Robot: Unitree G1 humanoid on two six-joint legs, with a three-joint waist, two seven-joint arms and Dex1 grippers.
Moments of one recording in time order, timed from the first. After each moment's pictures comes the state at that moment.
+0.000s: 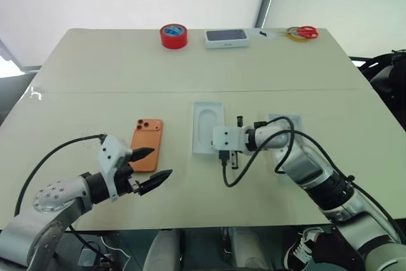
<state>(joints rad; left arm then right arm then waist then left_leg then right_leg) 0.19 0.71 0.23 -0.67 -0.69 0.67 -0.68 -0.59 -0.56 0.51 -0.15 -0.27 0.40 0.98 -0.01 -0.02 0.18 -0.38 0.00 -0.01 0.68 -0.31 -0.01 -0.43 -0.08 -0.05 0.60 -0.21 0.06</state>
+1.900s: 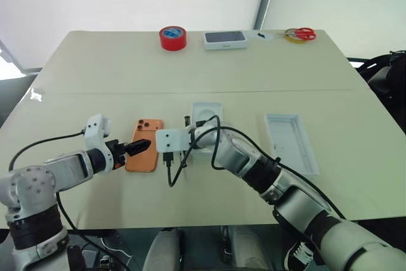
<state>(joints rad) -0.30 0.46 0.54 -0.28 -1.04 1.53 -0.04 -0.84 -0.12 0.70 0.28 -0.40 0.36 0.86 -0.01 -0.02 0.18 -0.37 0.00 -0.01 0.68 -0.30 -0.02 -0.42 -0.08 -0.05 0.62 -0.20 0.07</state>
